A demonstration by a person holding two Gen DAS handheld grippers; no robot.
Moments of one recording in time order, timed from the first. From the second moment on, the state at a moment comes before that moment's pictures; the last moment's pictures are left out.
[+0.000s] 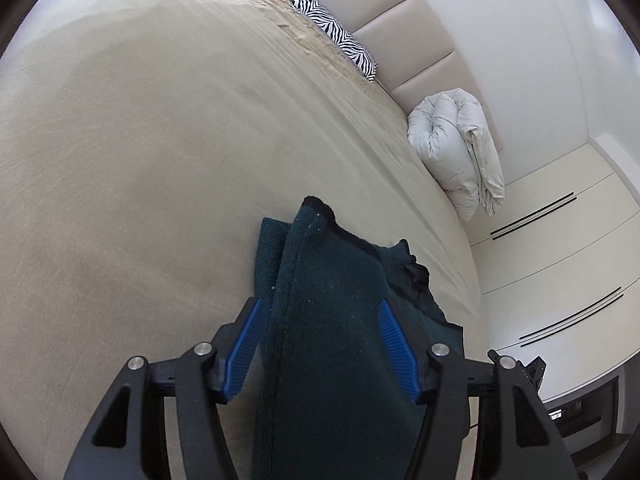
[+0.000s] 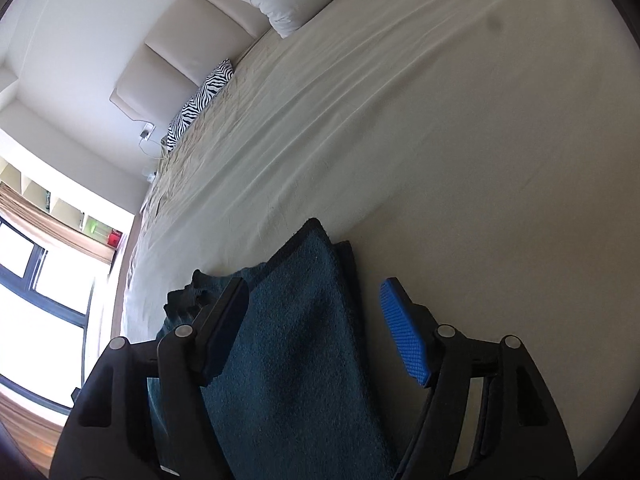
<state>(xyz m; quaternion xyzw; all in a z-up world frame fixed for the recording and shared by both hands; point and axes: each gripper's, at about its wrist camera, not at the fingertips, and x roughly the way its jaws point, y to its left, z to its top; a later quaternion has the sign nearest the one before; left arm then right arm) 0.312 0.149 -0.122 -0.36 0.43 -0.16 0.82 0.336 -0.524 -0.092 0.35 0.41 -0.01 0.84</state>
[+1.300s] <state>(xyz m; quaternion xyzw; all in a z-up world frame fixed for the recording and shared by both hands) 0.199 0.113 -0.117 -0.21 0.40 -0.12 0.88 0.215 -0.478 -0.106 0.18 0.45 -0.03 0.88</state>
